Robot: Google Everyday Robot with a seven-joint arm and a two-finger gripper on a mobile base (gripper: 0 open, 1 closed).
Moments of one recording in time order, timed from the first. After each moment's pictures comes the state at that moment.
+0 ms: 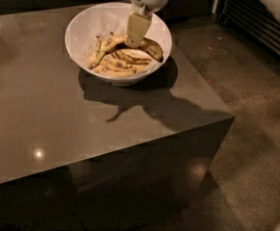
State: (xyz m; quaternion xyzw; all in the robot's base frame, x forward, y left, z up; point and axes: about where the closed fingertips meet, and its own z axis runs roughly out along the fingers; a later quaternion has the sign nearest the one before) arm 0.592 -0.007 1.000 -0.63 0.75 0.01 0.21
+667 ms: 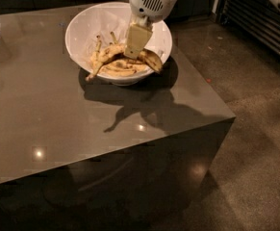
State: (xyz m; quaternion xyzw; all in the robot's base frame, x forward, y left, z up) arm 0.567 -0.004 0.989 -0.64 0.74 0.04 0.22
